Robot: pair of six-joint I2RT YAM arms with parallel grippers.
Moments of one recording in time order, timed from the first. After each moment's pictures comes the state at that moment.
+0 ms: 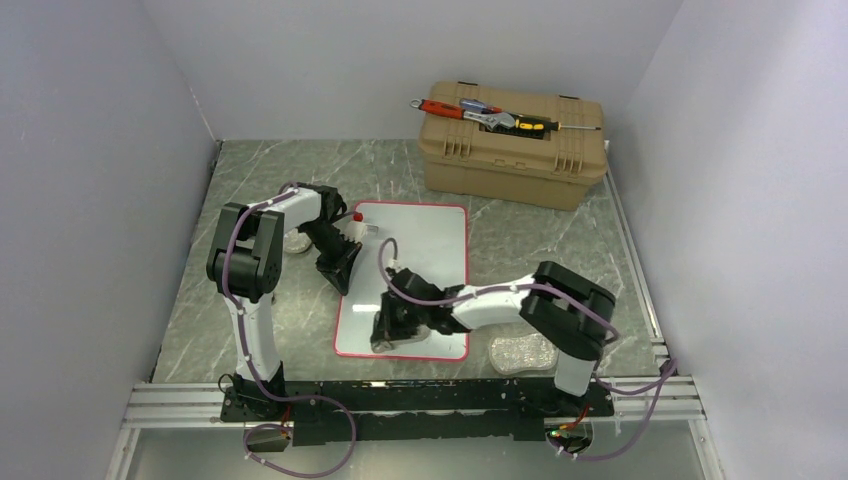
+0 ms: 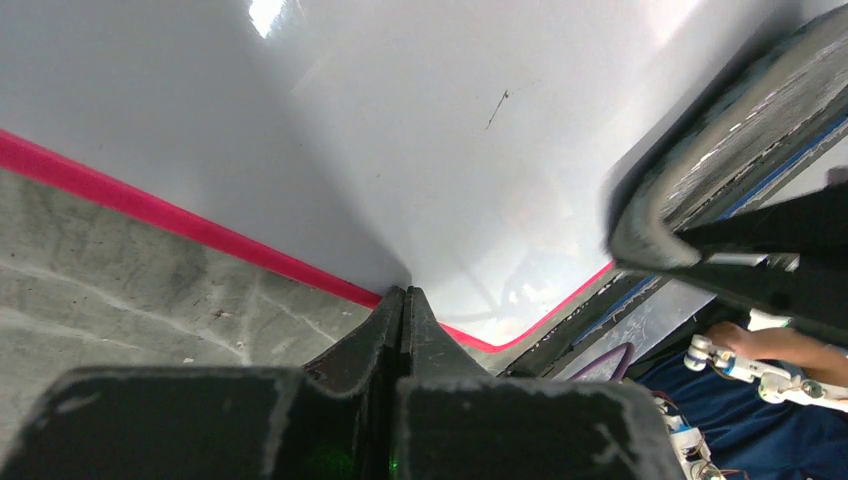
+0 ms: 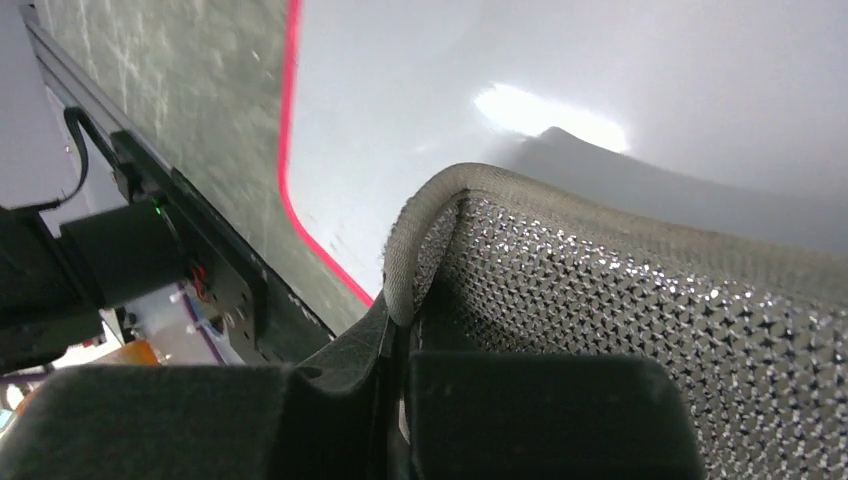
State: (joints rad) left arm -0.24 2.03 1.35 -1.08 0.48 0.40; right arm 1.10 1.77 0.80 0.18 -0.18 1.00
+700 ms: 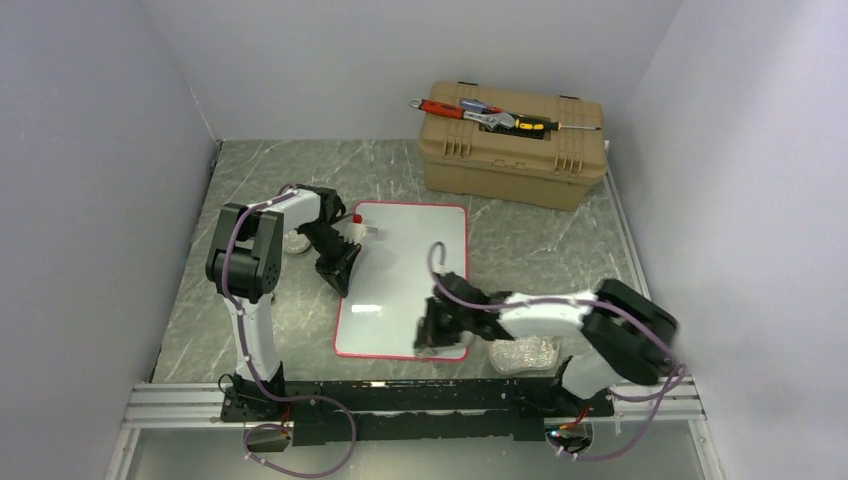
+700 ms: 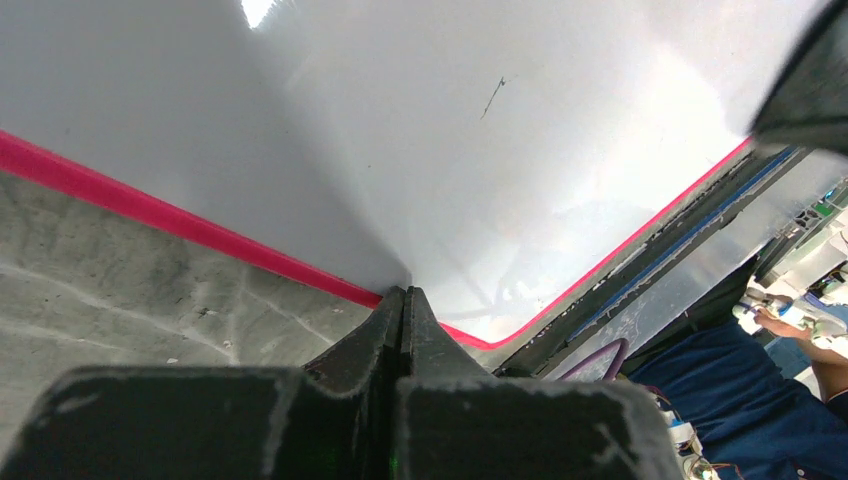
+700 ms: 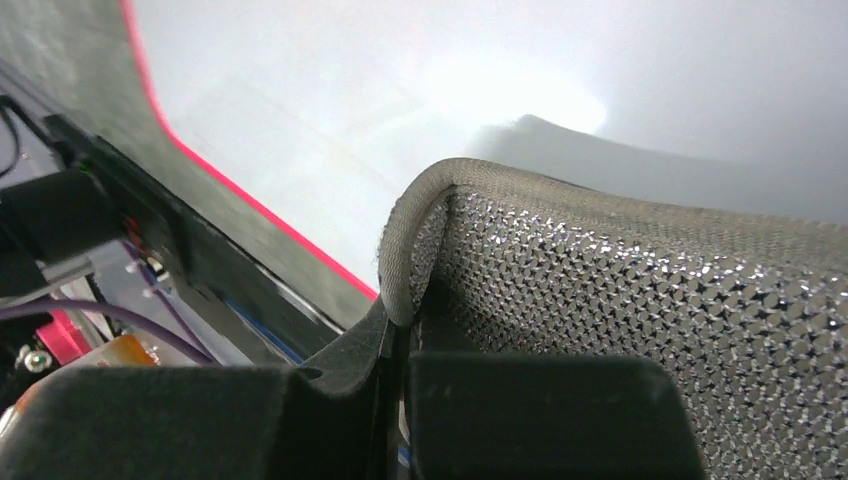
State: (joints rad) left arm -0.24 2.02 1.33 -1.08 0.49 0.40; right arm 1.01 1.57 0.65 0.04 -0.20 0.98
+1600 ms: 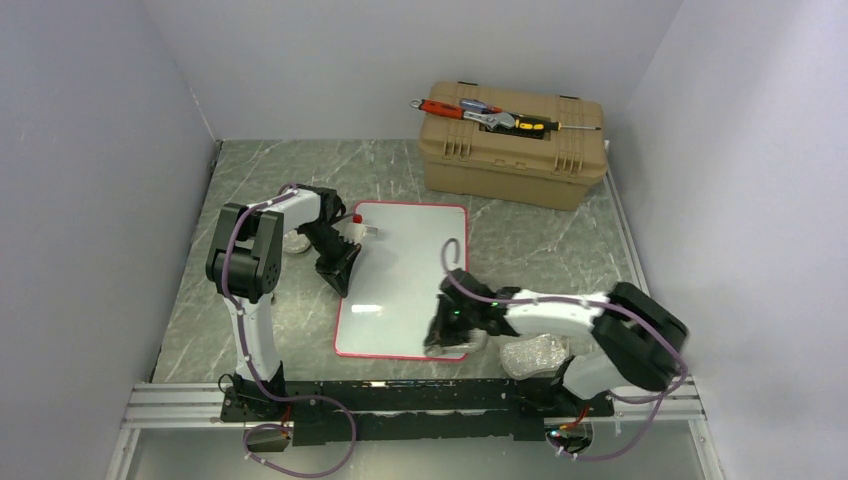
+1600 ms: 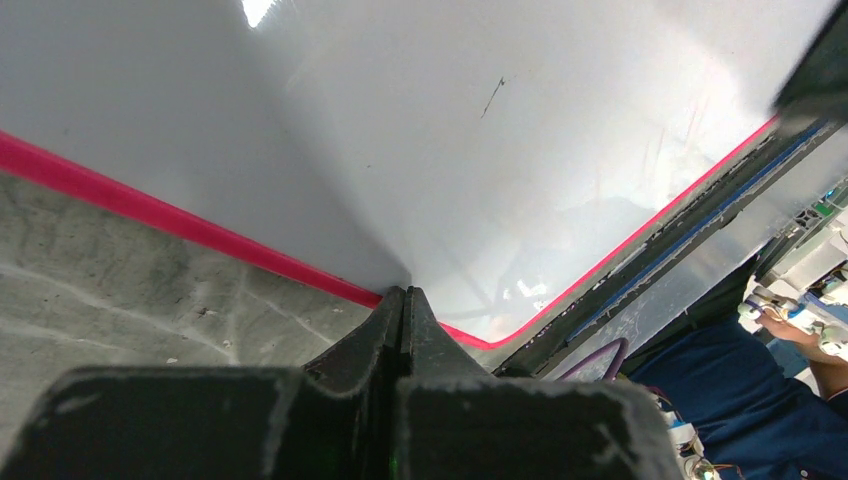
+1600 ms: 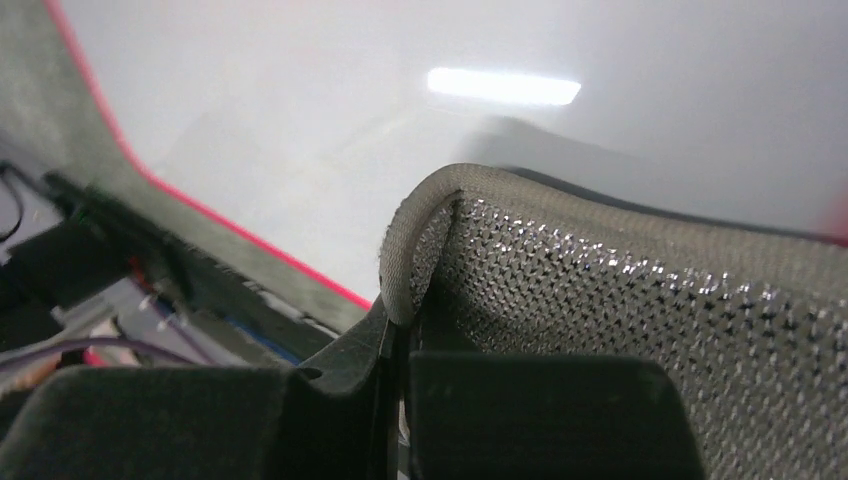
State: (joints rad) left arm -0.24 2.02 1.33 -1.08 0.49 0.40; right arm 0.98 1.53 0.63 -0.07 -0.21 1.07
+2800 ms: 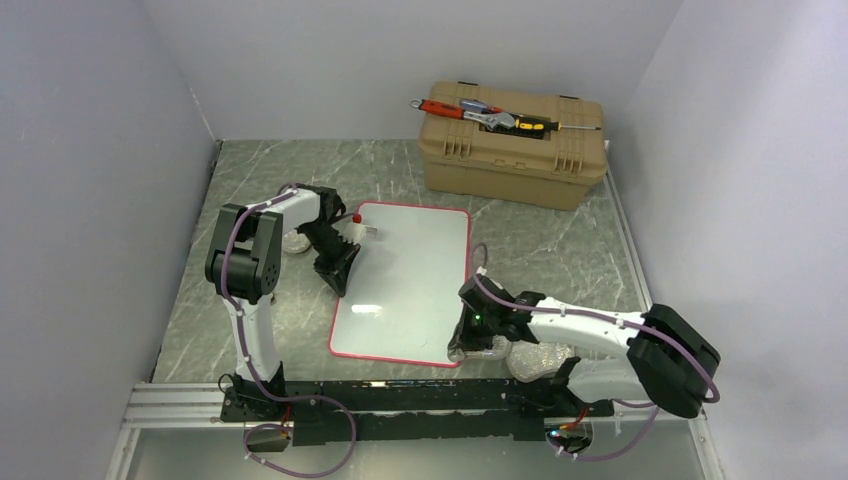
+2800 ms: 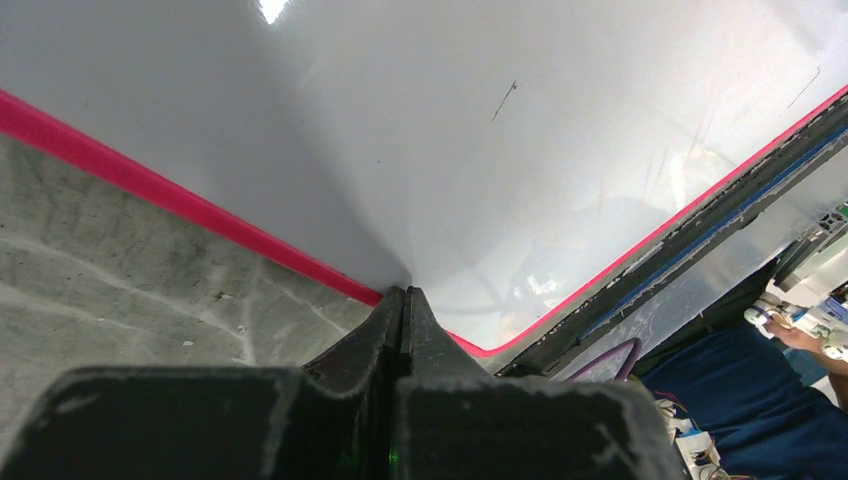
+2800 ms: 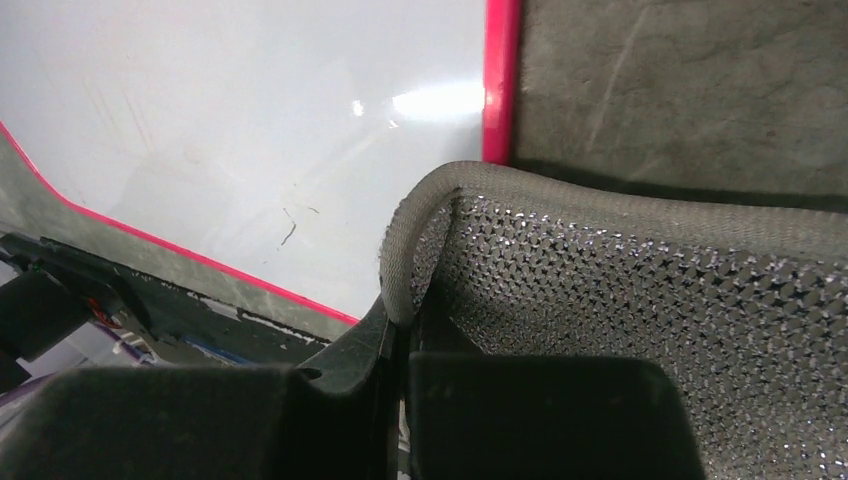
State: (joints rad) left arm -0.24 2.01 1.33 -1.09 0.45 0.41; right arm 0.89 1.25 0.49 -0.34 -0.09 1.13
